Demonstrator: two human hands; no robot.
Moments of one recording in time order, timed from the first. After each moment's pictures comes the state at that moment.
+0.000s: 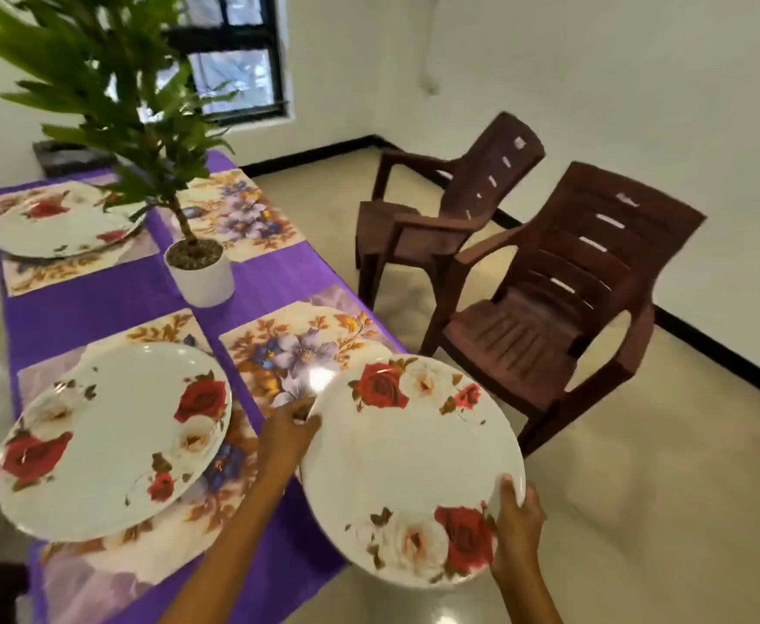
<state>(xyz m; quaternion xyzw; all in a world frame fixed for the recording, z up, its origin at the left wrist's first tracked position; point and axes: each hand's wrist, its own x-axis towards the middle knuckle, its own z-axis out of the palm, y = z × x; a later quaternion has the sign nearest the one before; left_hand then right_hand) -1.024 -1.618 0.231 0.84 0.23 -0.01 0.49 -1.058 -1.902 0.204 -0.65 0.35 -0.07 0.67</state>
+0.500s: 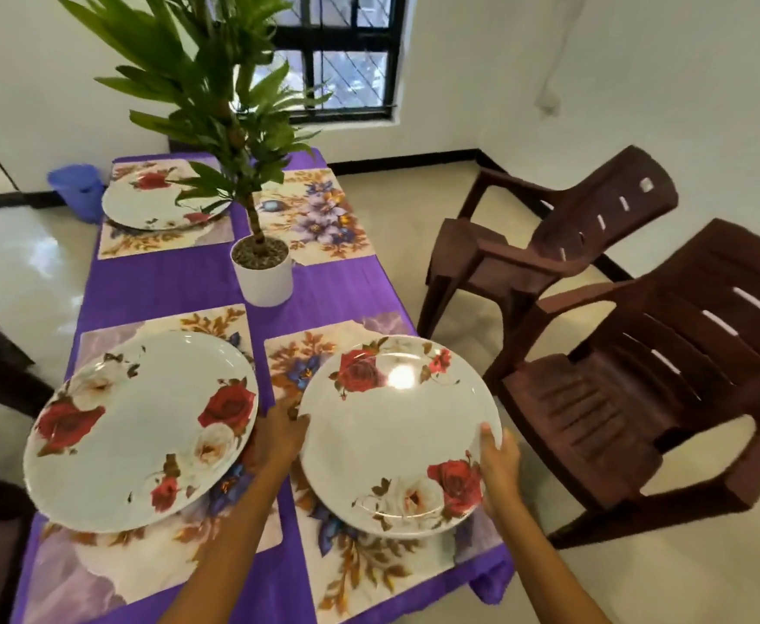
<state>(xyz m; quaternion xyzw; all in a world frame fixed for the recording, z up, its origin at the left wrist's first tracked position) -0.969 -1.573 0.191 0.77 0.39 0.05 0.51 -0.870 -1.836 0.187 -0.74 0.17 0.09 0.64</state>
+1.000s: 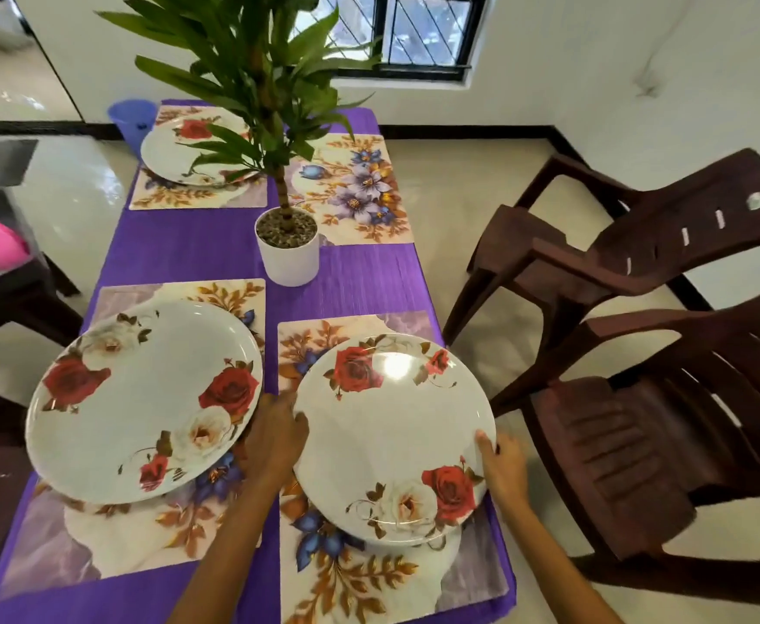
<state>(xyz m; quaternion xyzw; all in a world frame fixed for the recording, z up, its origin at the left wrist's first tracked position) -0.950 -1.577 0.179 0.83 0.46 0.04 0.32 -0.797 -1.833 0.171 -0.89 0.00 0.19 0.41</state>
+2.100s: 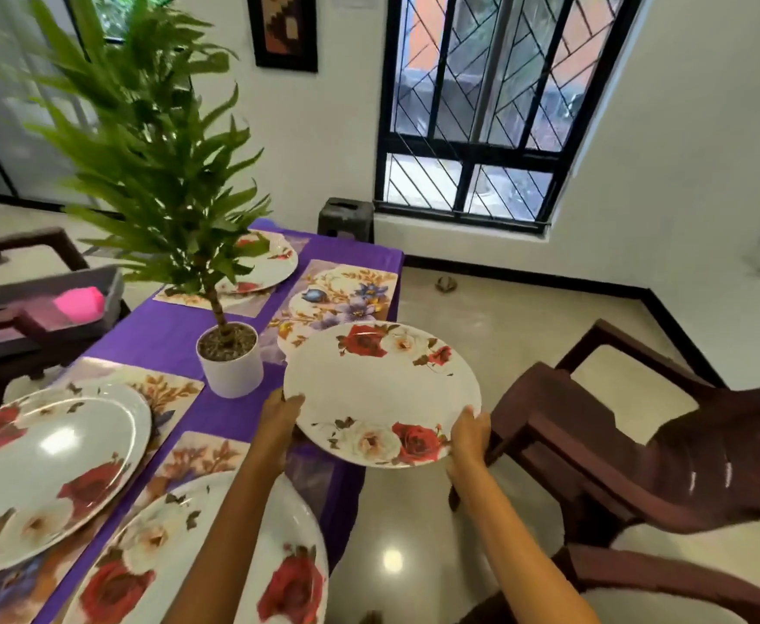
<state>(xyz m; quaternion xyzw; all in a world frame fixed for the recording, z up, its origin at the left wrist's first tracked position) -0.676 -1.625 0.291 0.46 0.50 0.33 0.65 -0.474 -1.739 0.268 -0.74 0.01 0.26 0.63</state>
